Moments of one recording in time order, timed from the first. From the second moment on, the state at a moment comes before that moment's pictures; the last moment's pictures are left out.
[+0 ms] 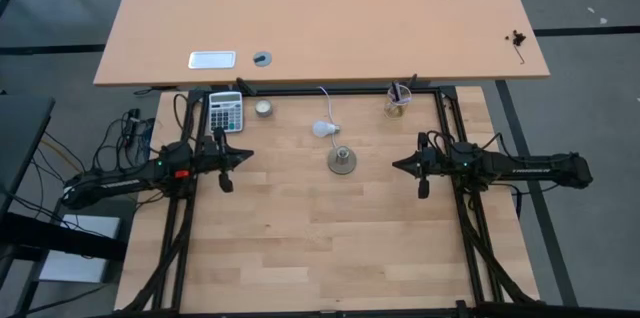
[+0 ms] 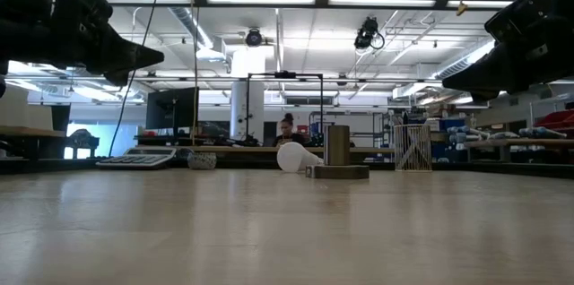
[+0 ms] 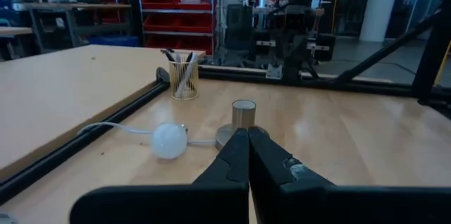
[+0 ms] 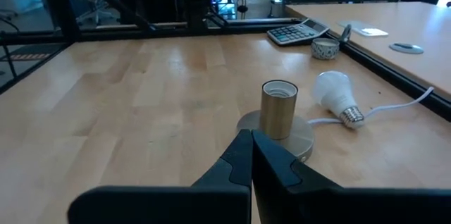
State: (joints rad) left arm 0.21 0.12 0.01 0.11 -0.01 -0.04; right arm -0.10 0.22 0.01 0.02 0.02 0.02
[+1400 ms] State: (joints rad) left arm 0.21 0.12 0.01 0.13 -0.02 0.05; right arm -0.10 0.22 0.01 0.02 0.04 -0.20
